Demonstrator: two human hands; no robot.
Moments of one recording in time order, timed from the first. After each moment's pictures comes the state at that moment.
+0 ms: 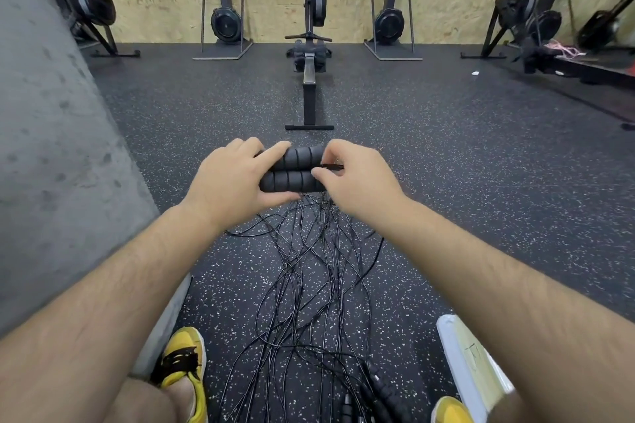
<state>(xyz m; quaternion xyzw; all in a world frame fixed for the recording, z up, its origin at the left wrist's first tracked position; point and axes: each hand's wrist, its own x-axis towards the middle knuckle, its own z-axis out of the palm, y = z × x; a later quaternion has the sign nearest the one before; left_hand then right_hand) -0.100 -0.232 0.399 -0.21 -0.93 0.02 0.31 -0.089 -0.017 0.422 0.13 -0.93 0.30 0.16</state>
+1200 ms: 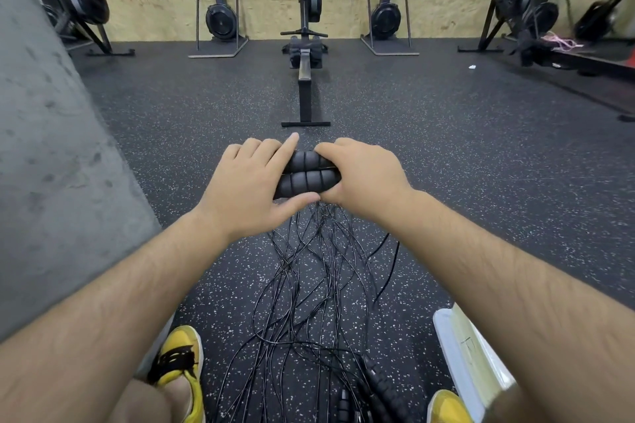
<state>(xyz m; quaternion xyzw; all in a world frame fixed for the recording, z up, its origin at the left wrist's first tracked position) -0.093 -0.202 0.389 -0.24 -0.91 0.03 0.34 -0.092 0.006 0.422 0.23 -0.95 0.09 0.19</state>
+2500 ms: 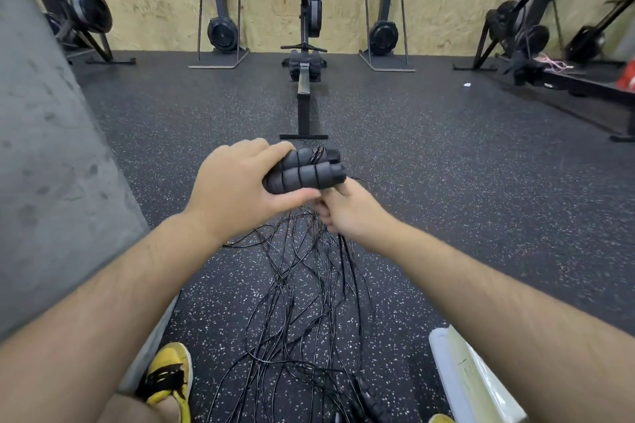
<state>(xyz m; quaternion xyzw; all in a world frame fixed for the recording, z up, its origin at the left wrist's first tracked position) -0.090 -0.201 0.425 -0.23 -0.89 -0.08 0.38 -0.097 -0.007 0.398 0.16 -0.79 0.58 -0.06</state>
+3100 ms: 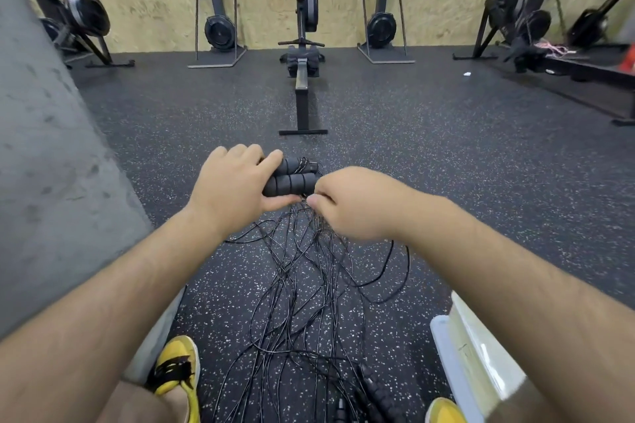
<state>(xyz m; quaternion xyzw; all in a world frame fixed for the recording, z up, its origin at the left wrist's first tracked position) -0.107 -0.208 0.402 -0.22 -0.89 0.12 0.38 -0.051 0.011 0.459 0.27 -0.96 0.05 0.00</state>
